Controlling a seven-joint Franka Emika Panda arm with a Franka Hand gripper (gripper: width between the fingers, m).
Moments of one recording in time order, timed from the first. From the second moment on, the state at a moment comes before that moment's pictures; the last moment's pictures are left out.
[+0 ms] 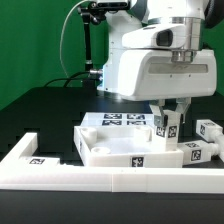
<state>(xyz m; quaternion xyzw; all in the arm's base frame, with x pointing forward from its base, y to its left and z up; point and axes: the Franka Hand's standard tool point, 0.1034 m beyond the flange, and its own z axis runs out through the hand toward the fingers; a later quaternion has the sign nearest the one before) 0.587 0.036 0.073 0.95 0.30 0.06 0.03</state>
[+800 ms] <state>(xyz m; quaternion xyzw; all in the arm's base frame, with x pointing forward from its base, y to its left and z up) 0.586 0.041 0.071 1.00 -0.02 0.10 -0.01</state>
